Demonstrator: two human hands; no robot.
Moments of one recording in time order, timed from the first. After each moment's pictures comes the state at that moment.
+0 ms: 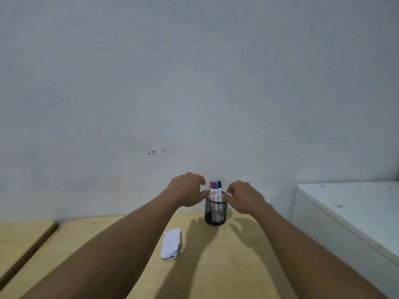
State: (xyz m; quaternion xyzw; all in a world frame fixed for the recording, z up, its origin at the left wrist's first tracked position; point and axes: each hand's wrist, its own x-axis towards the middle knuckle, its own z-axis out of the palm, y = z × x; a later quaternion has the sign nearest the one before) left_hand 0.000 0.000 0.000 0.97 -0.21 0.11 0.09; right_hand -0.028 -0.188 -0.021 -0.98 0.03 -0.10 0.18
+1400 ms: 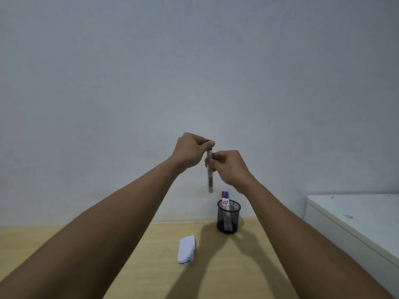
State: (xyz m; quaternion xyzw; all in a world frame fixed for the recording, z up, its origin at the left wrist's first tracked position) left_hand -0.044 0.038 0.123 0.83 -0.19 0.21 0.49; right_hand -0.056 -0.106 0.082 -0.83 -0.12 -0.19 0.51
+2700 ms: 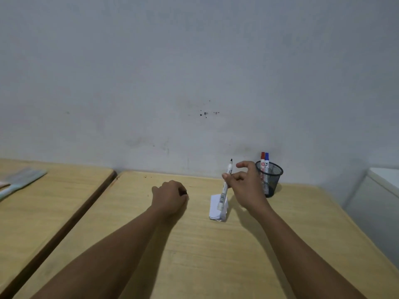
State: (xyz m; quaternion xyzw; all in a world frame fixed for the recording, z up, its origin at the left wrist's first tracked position) left_hand -0.016 0.171 -0.150 0.97 0.03 0.12 0.22; right_hand -0.039 -0.052 -0.086 -0.80 -0.04 -0.11 0.59
